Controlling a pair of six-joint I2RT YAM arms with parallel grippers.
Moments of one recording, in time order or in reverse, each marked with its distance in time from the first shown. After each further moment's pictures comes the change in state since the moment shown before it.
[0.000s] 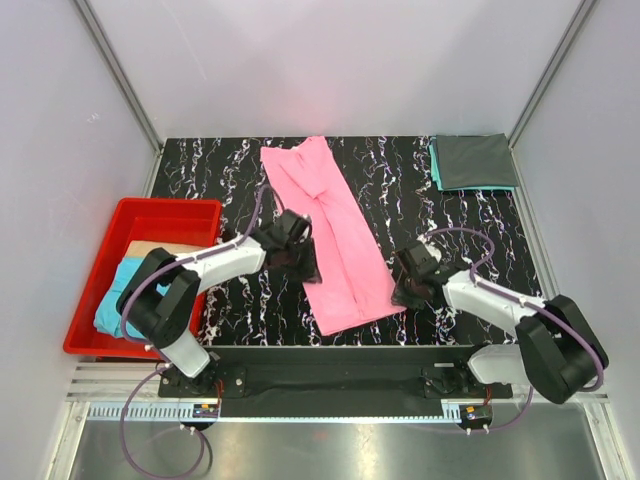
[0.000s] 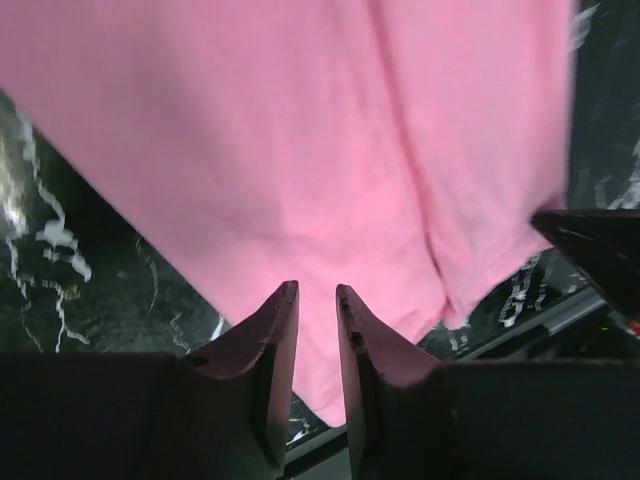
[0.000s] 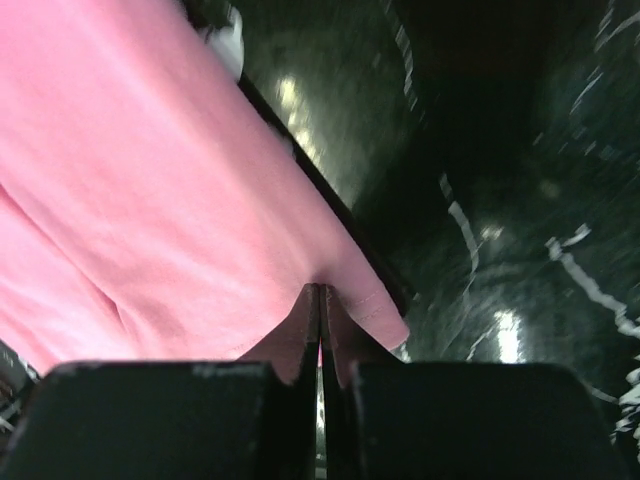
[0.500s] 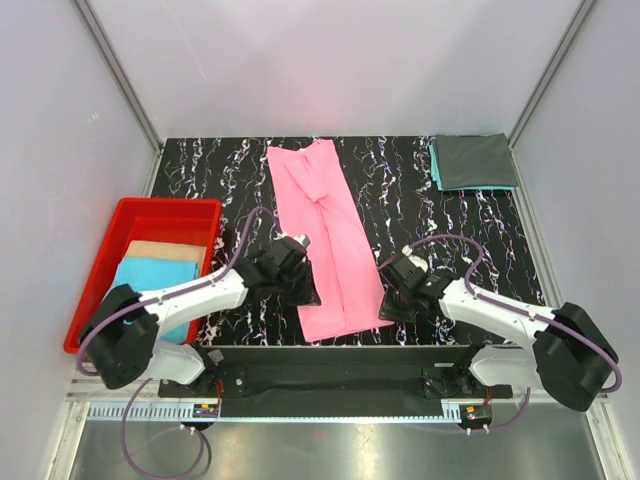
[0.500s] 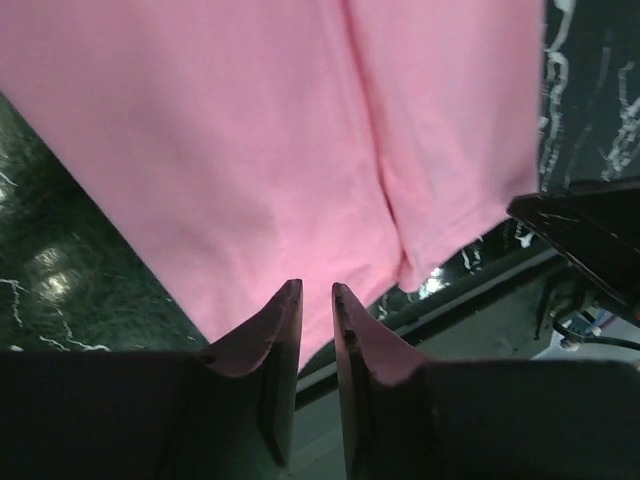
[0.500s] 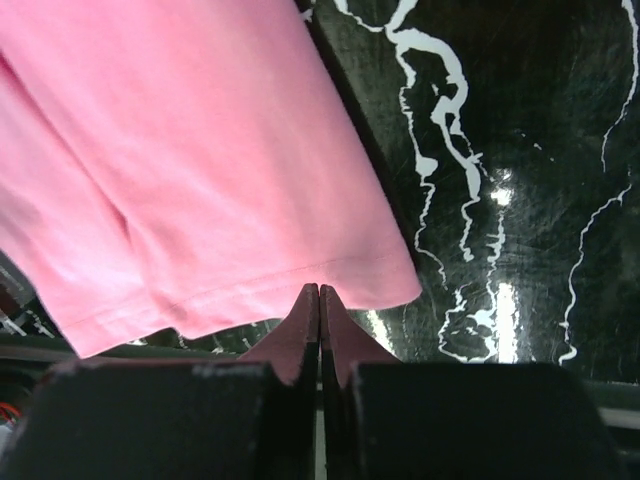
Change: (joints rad) left arm -0.156 -0.254 -0.245 0.028 -0.071 -0.116; right arm 0.237 -0.084 0.005 -0.108 -0.017 0.179
